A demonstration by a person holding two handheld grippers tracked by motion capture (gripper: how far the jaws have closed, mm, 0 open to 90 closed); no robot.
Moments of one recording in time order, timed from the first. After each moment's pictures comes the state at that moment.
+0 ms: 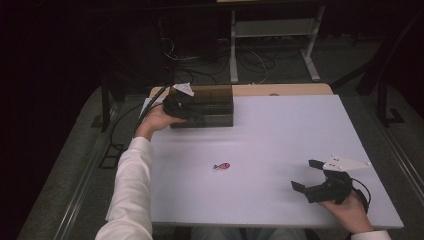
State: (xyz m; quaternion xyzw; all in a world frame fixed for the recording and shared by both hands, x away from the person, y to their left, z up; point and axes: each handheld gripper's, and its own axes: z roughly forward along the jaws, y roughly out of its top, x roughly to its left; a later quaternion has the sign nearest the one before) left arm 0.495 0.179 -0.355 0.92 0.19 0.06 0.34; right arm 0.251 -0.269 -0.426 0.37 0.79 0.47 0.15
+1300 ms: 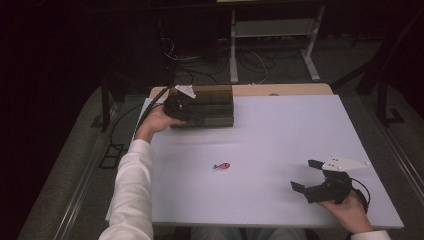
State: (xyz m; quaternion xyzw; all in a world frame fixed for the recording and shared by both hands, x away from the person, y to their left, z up) left arm 0.487 0.174 -0.352 0.93 0.16 0.03 0.32; right arm 0.252 -0.268 -0.426 0.37 0.79 0.47 0.15
